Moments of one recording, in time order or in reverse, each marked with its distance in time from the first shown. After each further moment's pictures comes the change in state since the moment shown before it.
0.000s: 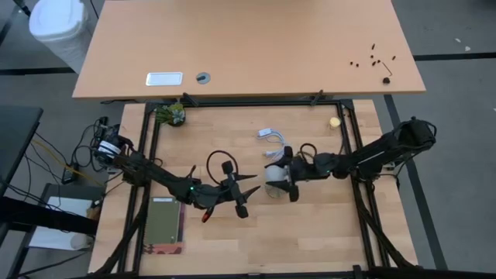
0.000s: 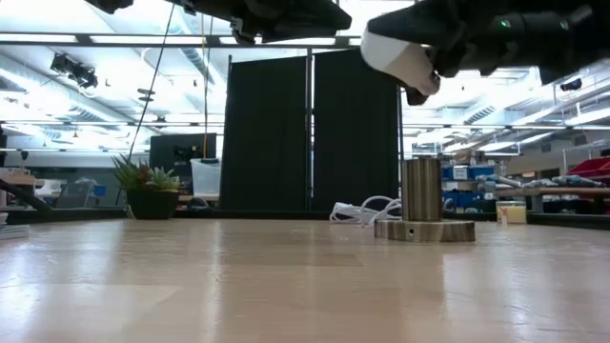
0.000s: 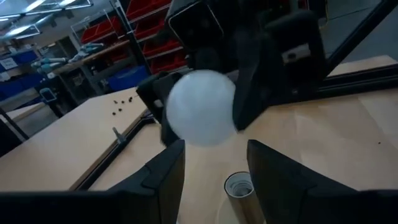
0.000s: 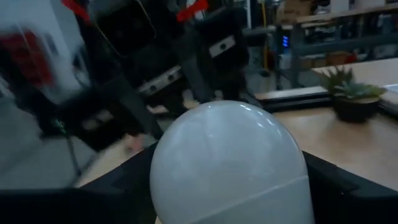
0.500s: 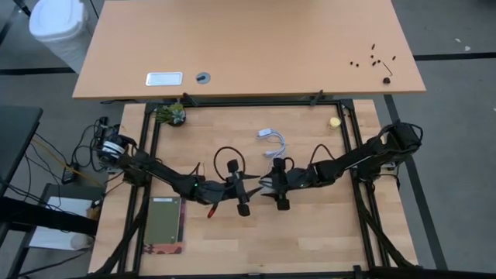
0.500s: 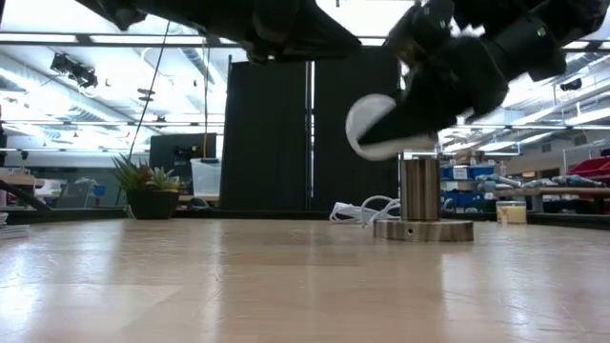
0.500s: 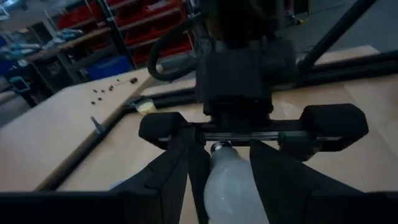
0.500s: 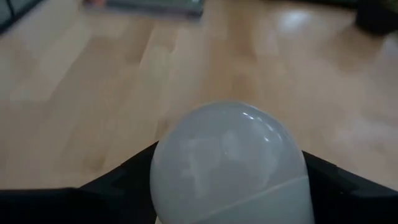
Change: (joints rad) left arm 0.048 0.028 -0.002 -0.028 0.116 -0.063; right arm 0.047 0.176 0.231 -0.567 0.089 -0.142
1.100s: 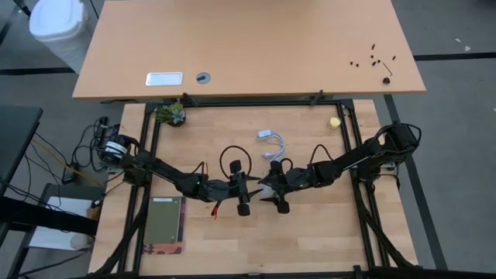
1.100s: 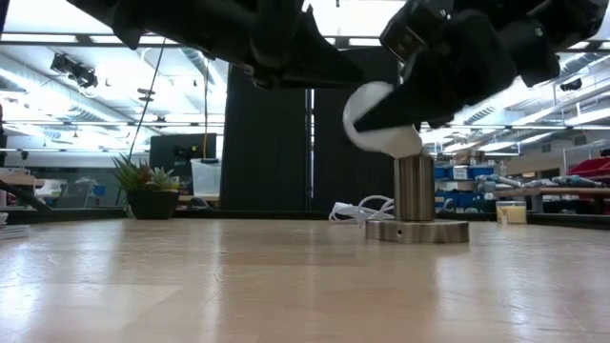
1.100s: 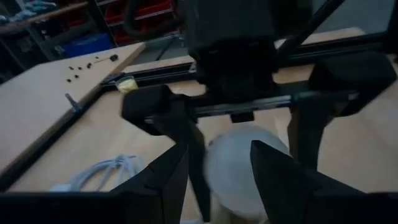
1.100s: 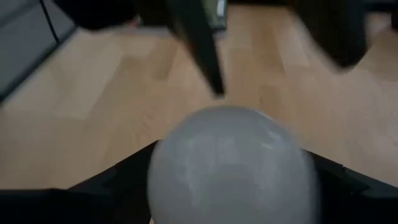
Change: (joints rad) left arm 0.032 0.029 -0.003 -0.072 0.098 -0.088; right arm 0.005 0.034 0.002 0.064 -0.098 0.047
